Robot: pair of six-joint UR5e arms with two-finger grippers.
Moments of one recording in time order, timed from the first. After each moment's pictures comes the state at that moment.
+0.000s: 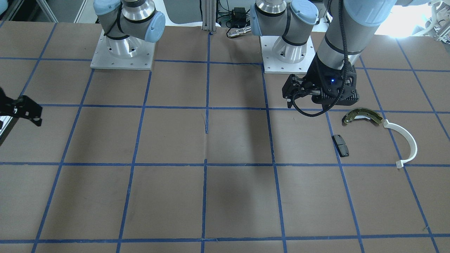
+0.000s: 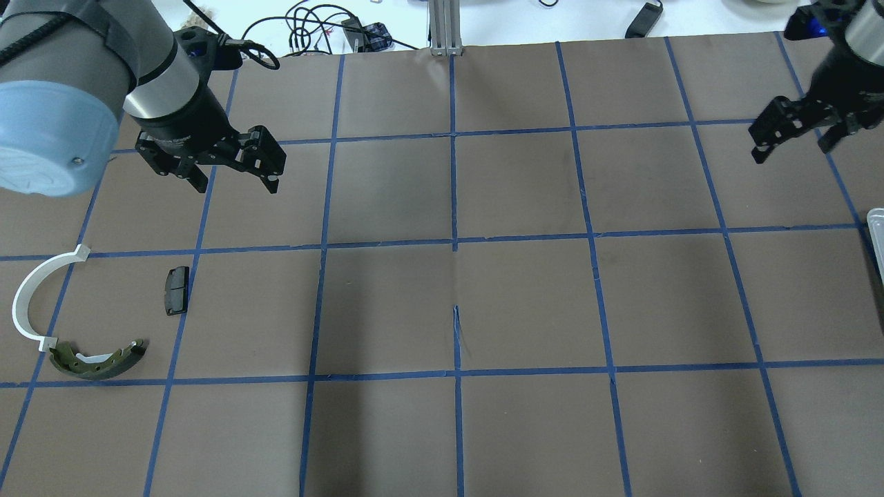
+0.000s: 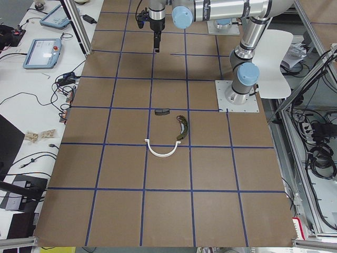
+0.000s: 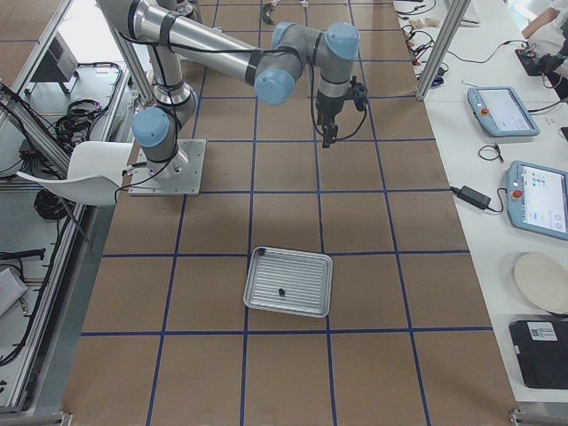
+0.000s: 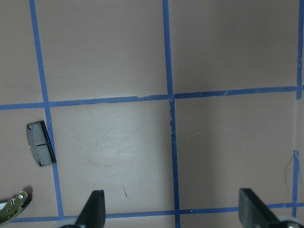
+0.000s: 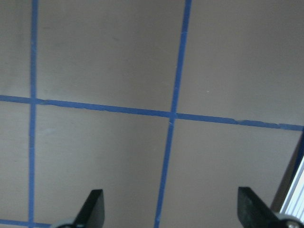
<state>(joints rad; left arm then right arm) -1.54 -1.59 -1.66 -1.46 1.58 0.09 1.13 -1.41 1.62 -1.76 -1.60 -0.56</state>
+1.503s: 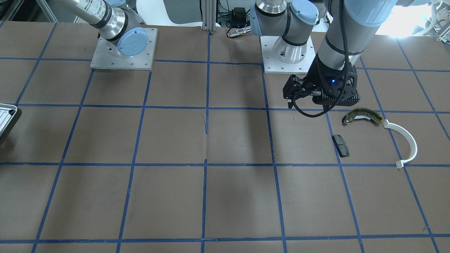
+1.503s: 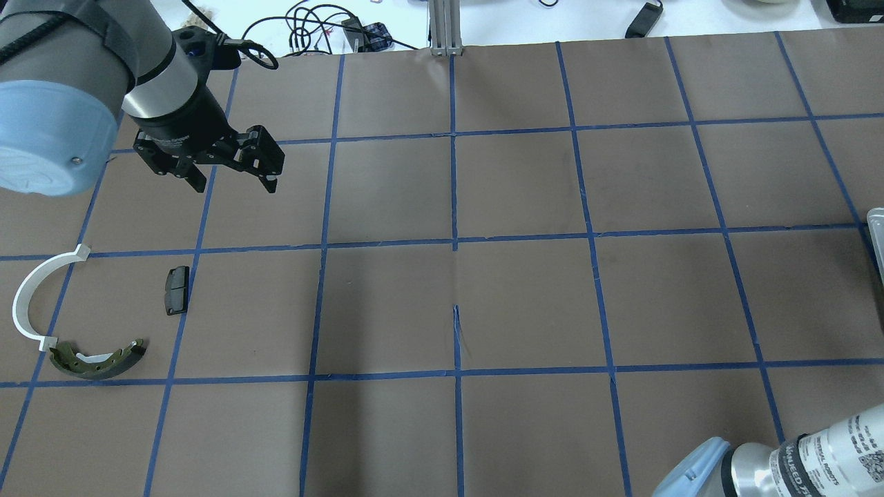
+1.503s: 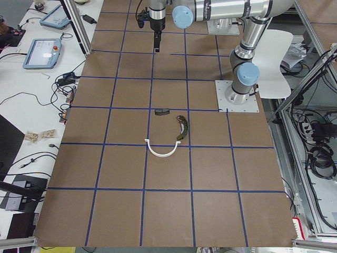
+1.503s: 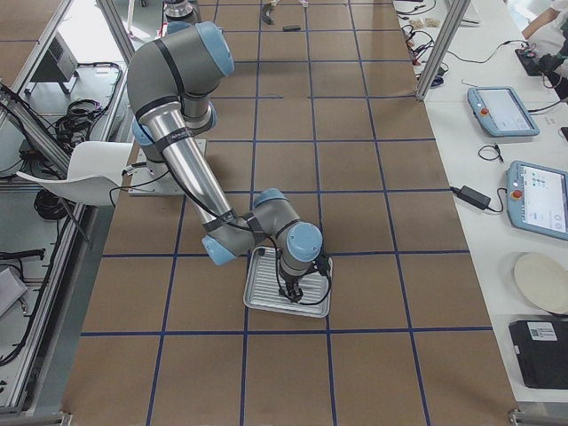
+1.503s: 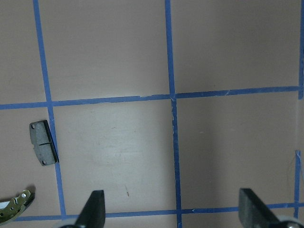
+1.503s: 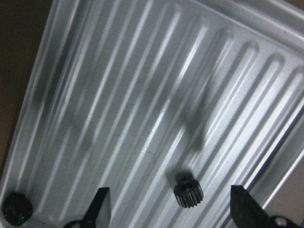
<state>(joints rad) -1.54 -1.59 -1.66 -1.46 1.58 0.09 0.59 -1.03 1.63 -2.11 -1.69 -1.29</state>
